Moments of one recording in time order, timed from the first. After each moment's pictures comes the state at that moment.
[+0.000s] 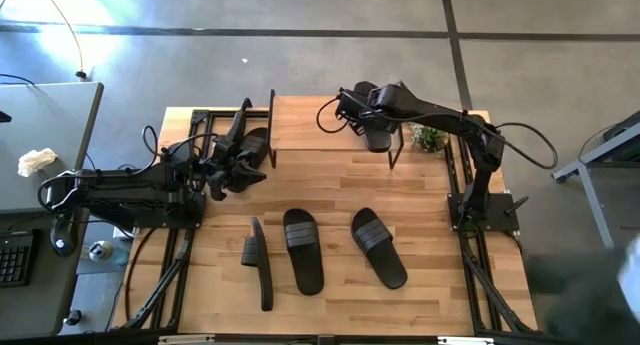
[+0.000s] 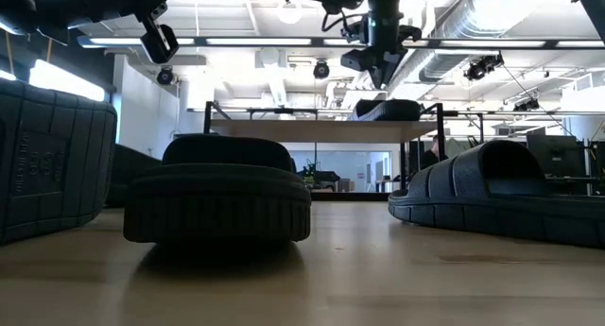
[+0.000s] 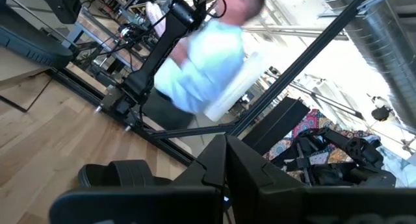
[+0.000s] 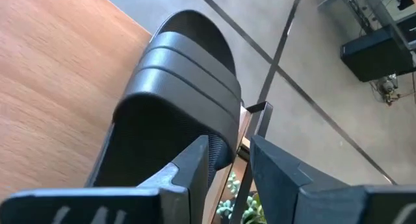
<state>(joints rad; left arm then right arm) 0.35 0.65 0.33 0.48 0.37 -0.79 -0.36 1.85 1.87 -1.35 0.79 0.46</state>
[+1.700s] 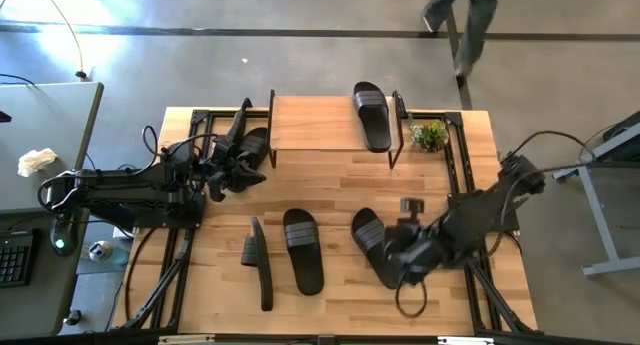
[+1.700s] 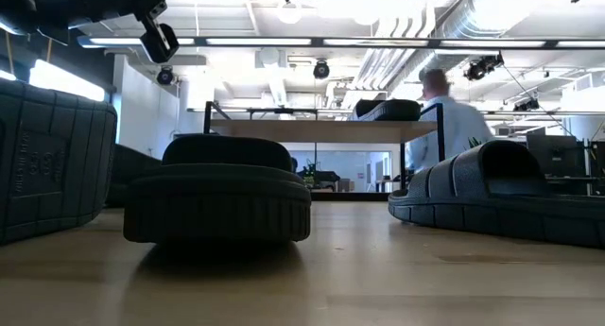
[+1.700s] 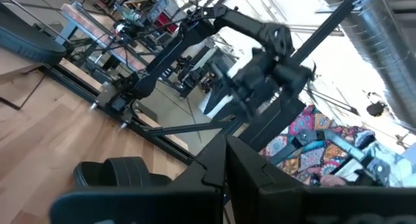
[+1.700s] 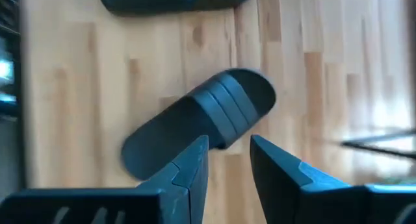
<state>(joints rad) 0.35 0.65 0.33 0.48 0.40 -0.79 0.64 1.66 1.77 -1.51 0.38 0.61</state>
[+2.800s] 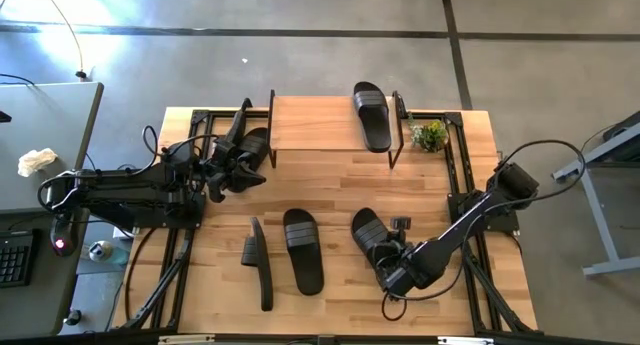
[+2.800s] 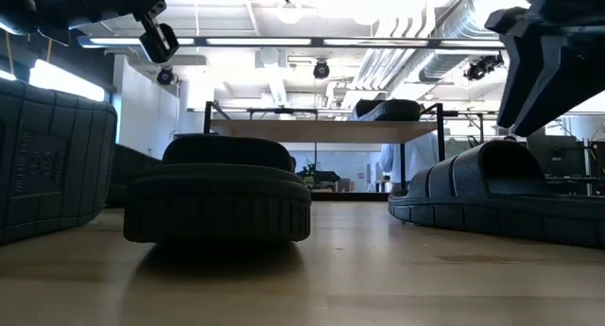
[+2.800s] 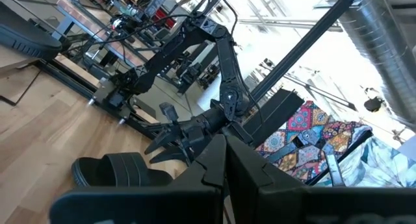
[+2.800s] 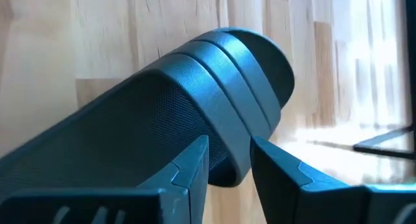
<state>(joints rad) 0.35 0.65 0.33 0.47 0.42 -0.79 0.68 1.74 1.18 -1.03 0.59 0.67</state>
